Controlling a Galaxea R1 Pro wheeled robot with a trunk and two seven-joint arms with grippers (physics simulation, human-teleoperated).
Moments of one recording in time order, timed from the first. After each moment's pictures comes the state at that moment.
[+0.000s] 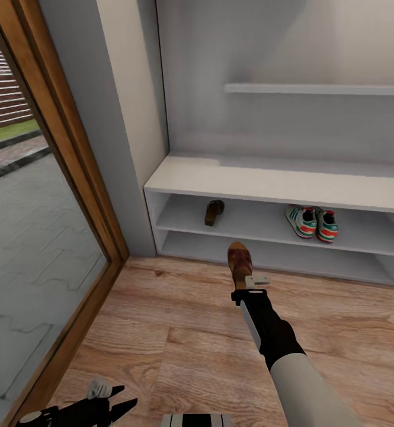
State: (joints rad) left arm -0.35 0.16 0.40 -0.49 -0.21 -0.02 -1.20; right arm -0.69 0.17 0.02 -0.86 0.07 0.61 -0.30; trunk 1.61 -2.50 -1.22
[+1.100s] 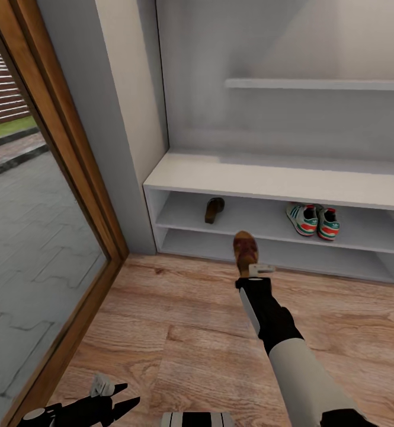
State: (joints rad) left arm -0.36 0.15 0.40 -0.49 -0.22 -0.02 -1.21; right arm -0.76 0.17 0.02 -0.85 0.07 0.63 -0.40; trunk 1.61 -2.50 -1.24
